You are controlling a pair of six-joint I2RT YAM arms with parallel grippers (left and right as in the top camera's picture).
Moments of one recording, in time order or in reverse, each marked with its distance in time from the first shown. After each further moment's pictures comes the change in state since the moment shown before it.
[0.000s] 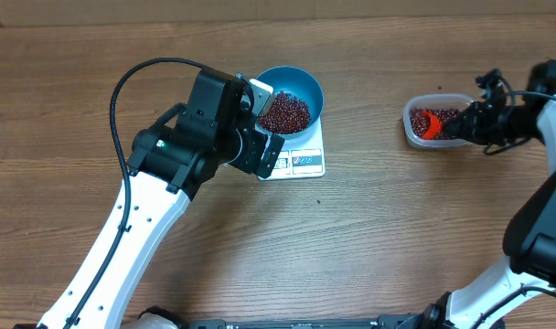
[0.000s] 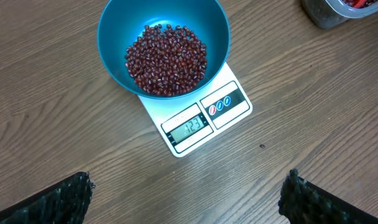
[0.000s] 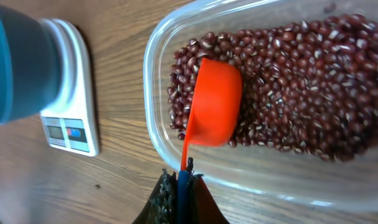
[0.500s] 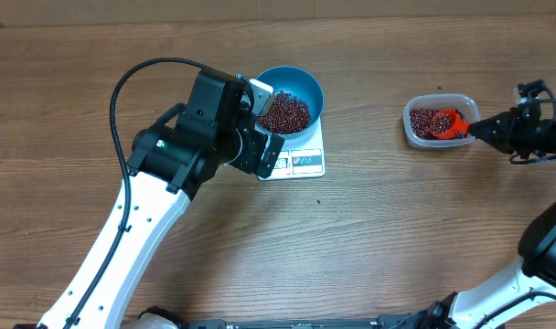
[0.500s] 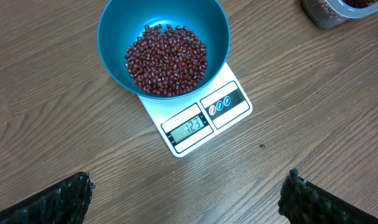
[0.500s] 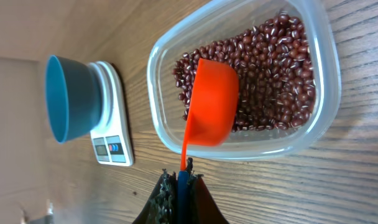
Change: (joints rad) left arm 0.000 0.000 0.000 0.000 0.000 0.000; right arm -0.171 0.000 -0.001 -0.054 -0.173 -0.002
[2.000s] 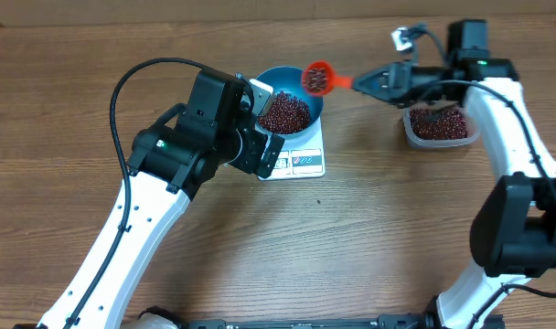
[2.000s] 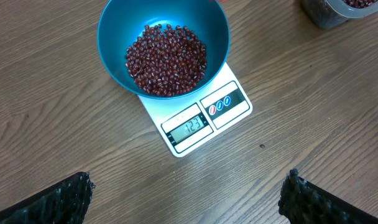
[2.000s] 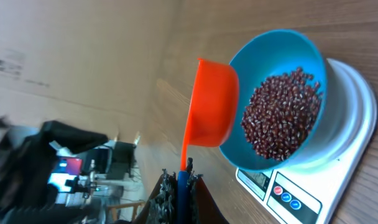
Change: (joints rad) left arm 0.000 0.000 0.000 0.000 0.000 0.000; right arm 0.575 -0.018 0.060 0.384 -0.366 0.380
